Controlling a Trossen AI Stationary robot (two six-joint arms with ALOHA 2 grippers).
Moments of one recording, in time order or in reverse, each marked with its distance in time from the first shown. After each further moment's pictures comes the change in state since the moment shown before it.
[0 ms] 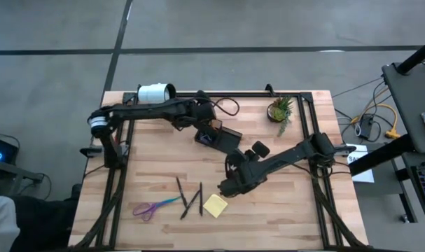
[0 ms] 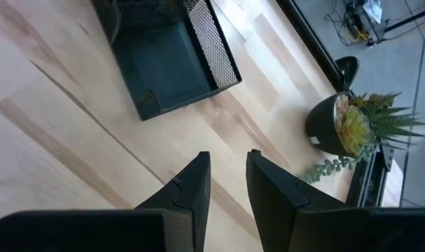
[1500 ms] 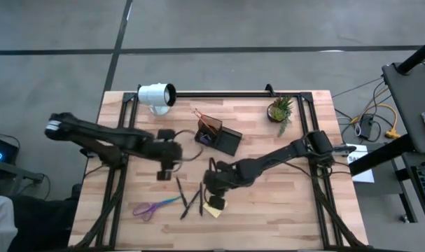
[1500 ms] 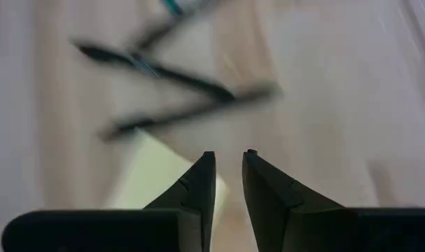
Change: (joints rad) left arm -0.455 -0.542 -0.430 0.105 0.527 -1.223; right arm -0.062 0.008 -0.221 1.086 -0.651 -0.663
